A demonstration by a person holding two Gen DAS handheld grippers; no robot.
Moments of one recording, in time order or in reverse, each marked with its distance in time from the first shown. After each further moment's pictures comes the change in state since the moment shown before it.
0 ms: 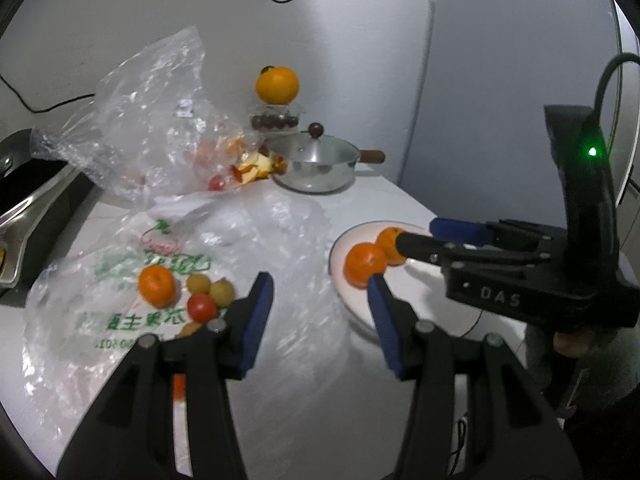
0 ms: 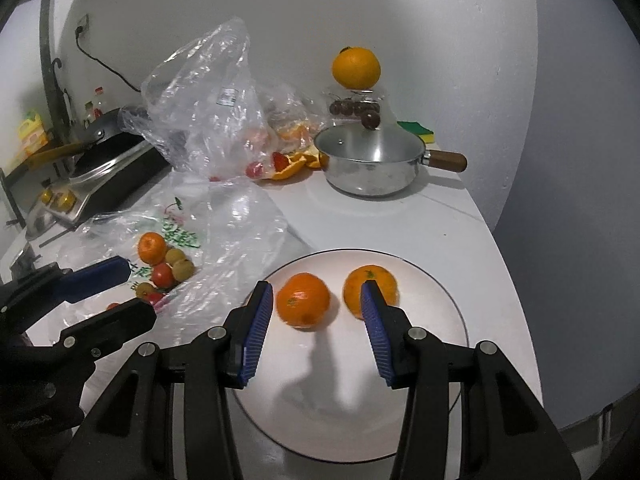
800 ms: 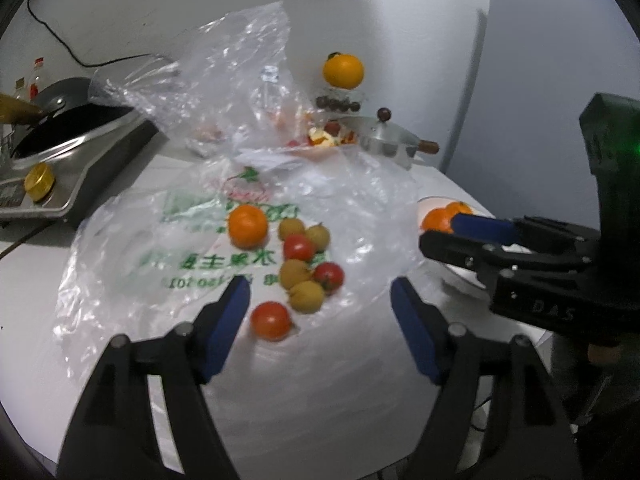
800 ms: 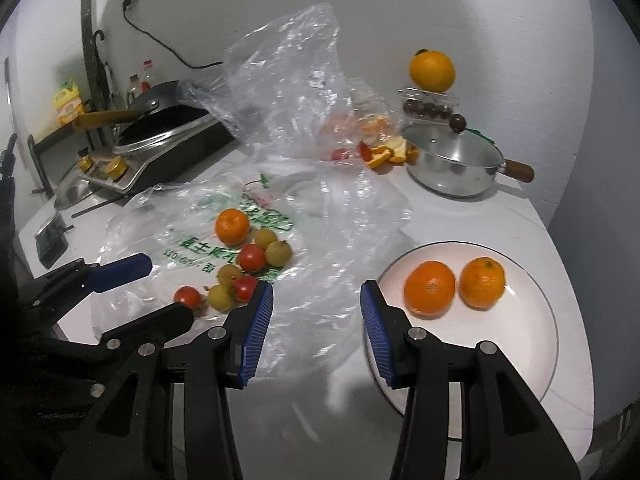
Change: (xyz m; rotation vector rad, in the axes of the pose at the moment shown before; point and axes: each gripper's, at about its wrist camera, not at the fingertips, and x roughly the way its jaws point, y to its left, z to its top) left arm -0.027 0.072 -0.048 -0.107 0.017 0.087; right arm 0.006 0.090 -0.015 -0.106 0.021 0.100
